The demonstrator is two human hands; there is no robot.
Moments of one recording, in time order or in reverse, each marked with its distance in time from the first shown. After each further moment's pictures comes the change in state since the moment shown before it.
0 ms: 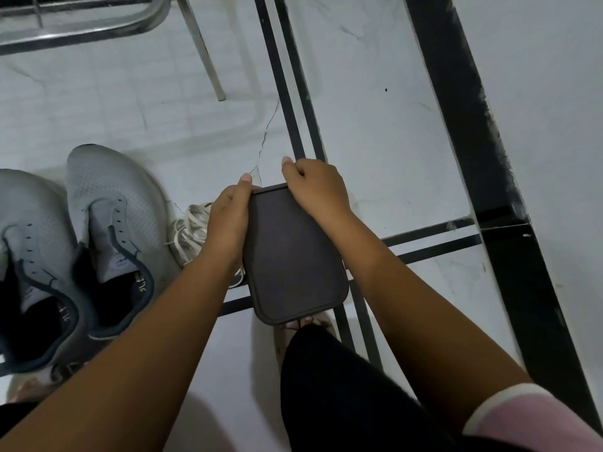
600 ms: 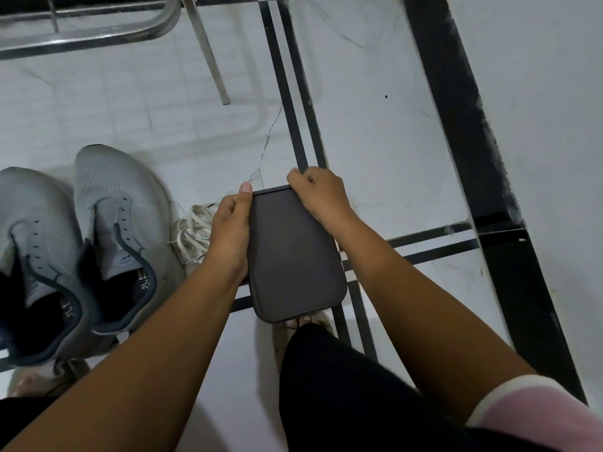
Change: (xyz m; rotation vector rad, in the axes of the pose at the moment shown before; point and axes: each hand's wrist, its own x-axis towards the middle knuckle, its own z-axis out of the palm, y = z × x) left_hand -0.010 -0.011 0.001 -0.251 -0.015 -0.063; right_hand -0.007 0.004 -0.005 0.209 -0.077 0.126
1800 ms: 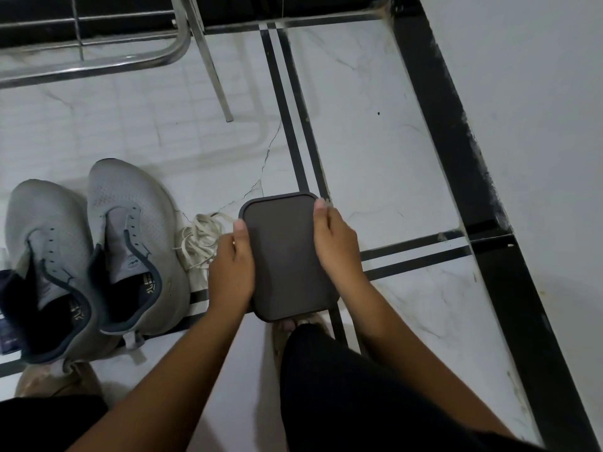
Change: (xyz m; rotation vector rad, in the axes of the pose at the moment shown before) left_hand -0.046 -0.020 -0.015 0.580 0.156 0.172; right_hand -0.073 0.020 -0.006 0.125 0.075 0.119
